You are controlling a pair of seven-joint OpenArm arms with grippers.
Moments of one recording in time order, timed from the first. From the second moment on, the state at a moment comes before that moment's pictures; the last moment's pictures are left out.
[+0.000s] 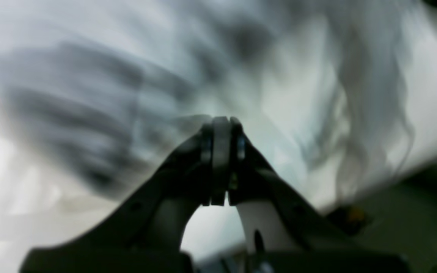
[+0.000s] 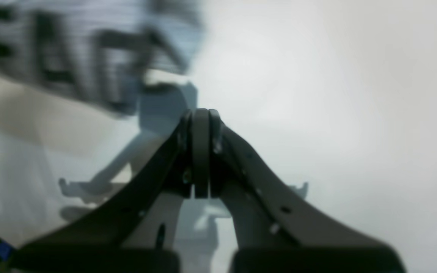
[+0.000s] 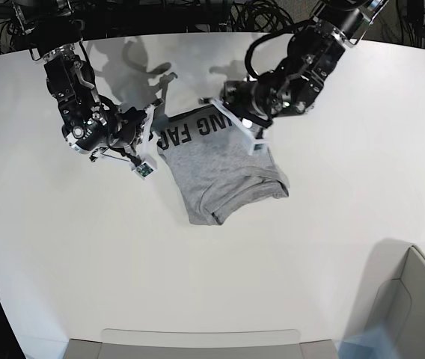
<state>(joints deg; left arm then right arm) -0.3 -15.0 30.0 100.8 -40.3 32.3 65.1 4.9 22.4 -21.7 98.0 24.8 16.9 -71.2</state>
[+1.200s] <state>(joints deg) -5.6 -12.7 37.3 82.5 -40.3 31.8 16.8 -15.7 26.2 1.8 111.4 24.8 17.4 -71.2</state>
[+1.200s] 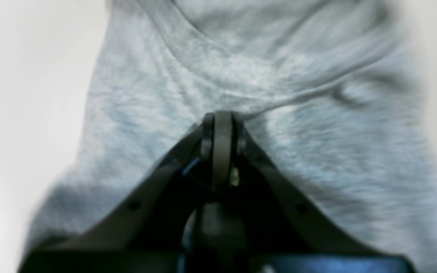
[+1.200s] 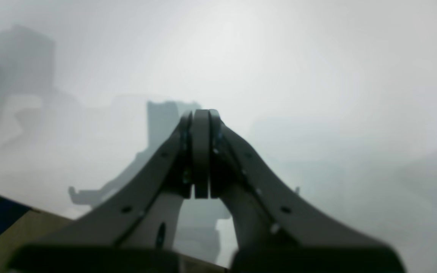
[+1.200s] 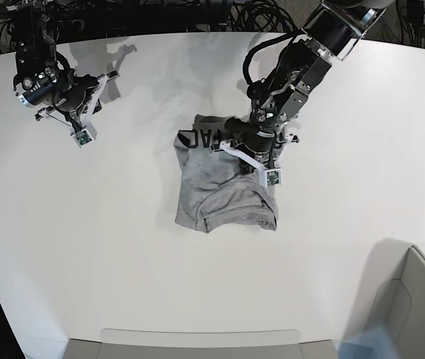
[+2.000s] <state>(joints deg) -2.3 -28.5 25.8 58.6 -37.7 15.9 -1.1 -15.4 26.0 1.8 111.4 24.8 17.4 -71.3</state>
